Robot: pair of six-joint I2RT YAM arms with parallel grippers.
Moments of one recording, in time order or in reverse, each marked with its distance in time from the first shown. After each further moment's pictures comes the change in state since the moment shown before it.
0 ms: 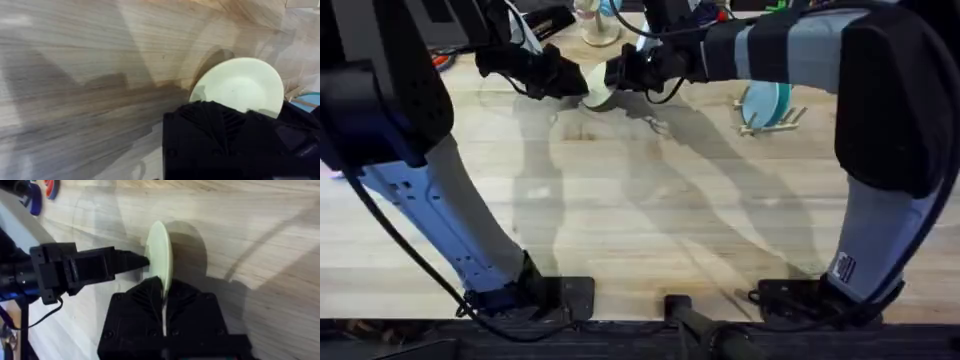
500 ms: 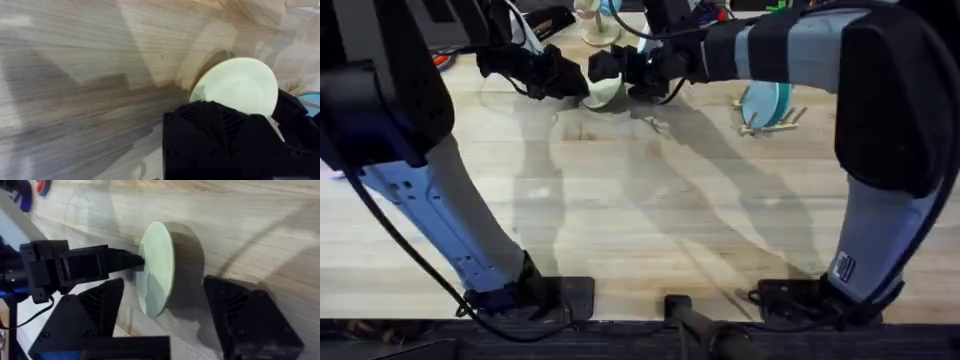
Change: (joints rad) left arm -0.002 0.000 -0.002 0.003 -0.001 0.000; right arm -0.002 0.000 -0.001 -0.015 0.013 -0.031
